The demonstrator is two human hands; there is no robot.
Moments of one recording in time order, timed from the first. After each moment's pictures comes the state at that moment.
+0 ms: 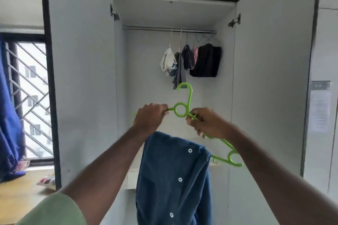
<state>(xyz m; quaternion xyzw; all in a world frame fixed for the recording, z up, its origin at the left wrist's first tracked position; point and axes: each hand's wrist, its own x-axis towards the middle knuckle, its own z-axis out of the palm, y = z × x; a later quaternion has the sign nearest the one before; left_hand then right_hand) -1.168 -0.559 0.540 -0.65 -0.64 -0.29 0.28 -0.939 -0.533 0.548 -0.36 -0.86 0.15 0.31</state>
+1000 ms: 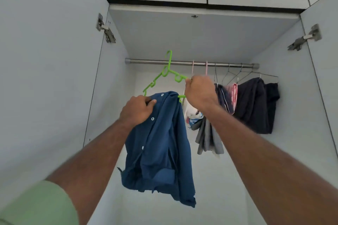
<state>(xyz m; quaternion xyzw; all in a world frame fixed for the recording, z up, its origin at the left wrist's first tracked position) -1.408 -0.179 0.744 -0.54 -0.65 -0.46 0.28 -1.188 -0.163 0.780 -0.32 -0.73 -0.13 0.59</state>
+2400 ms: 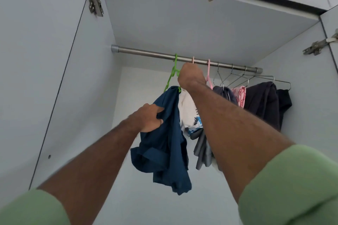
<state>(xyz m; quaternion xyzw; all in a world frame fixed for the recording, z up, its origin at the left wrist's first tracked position) -1.455 -0.049 0.768 -0.69 -0.62 -0.30 0.23 -1.293 -0.041 0.876 -0.44 -0.69 -0.18 0.55</state>
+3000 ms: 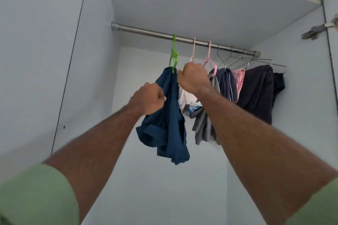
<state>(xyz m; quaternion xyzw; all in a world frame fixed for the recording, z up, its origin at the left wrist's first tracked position) -1.444 -0.085 0.744 -0.65 -0.57 -0.43 0.25 -1.282 -0.044 0.809 -0.38 -0.73 -0.19 0.53</state>
